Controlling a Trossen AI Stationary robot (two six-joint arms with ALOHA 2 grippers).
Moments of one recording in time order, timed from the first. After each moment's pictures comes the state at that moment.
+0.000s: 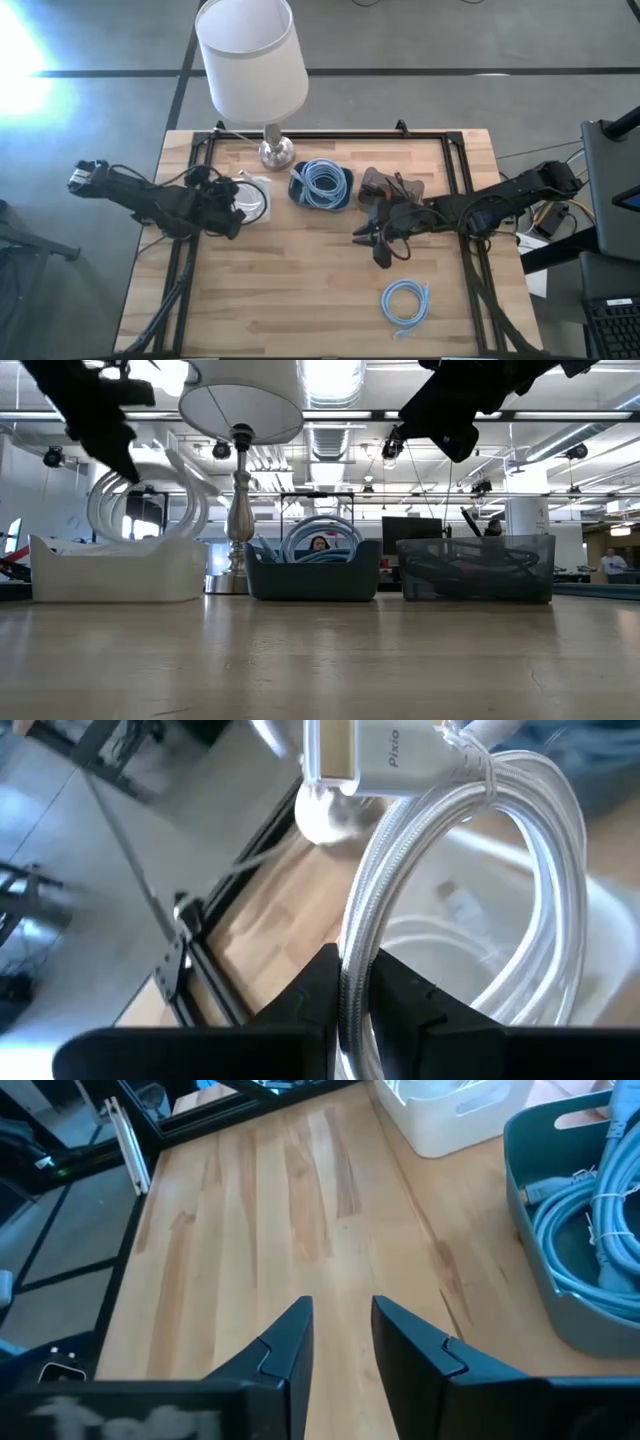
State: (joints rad) left arm -0.26 1.01 0.85 -1.31 -0.88 -0.85; right arm 0.22 1.28 0.78 -0.05 0.11 0.45
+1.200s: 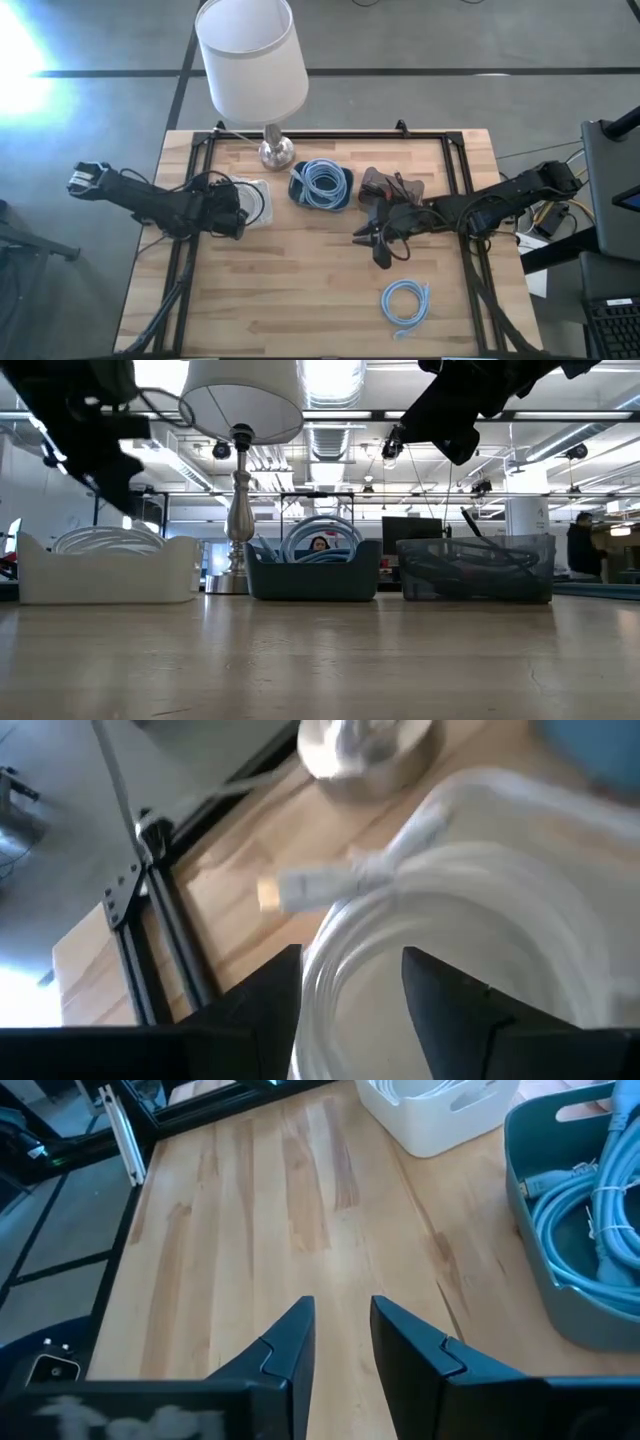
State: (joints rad) left arm -0.22 1.02 0.68 -1.19 -0.81 -1.05; right arm 0.22 1.29 0.78 -0.06 0.11 0.44
